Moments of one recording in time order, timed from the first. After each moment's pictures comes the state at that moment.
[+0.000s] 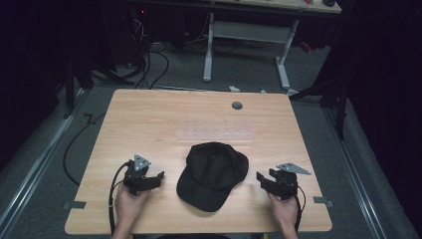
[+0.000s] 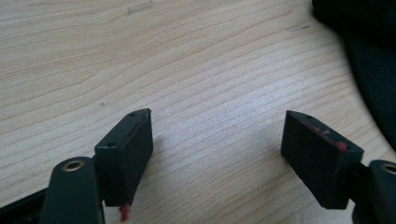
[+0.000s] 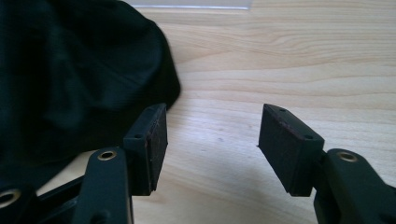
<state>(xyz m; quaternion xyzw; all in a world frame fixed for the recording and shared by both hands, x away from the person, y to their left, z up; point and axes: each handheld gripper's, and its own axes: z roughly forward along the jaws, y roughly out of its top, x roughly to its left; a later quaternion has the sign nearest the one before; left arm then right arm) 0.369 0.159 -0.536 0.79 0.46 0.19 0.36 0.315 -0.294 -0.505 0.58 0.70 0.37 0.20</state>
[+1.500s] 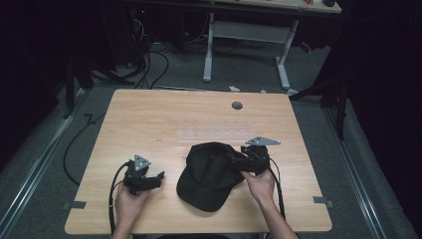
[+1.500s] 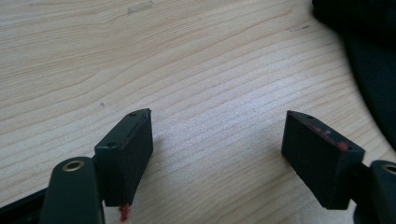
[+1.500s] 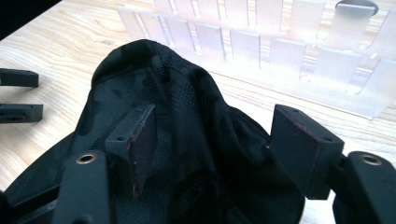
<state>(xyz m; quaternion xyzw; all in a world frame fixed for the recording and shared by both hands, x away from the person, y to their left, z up) 0.369 0.159 -0.536 0.79 0.46 0.19 0.35 0.377 -0.216 -0.458 0.49 0.76 0.40 0.17</state>
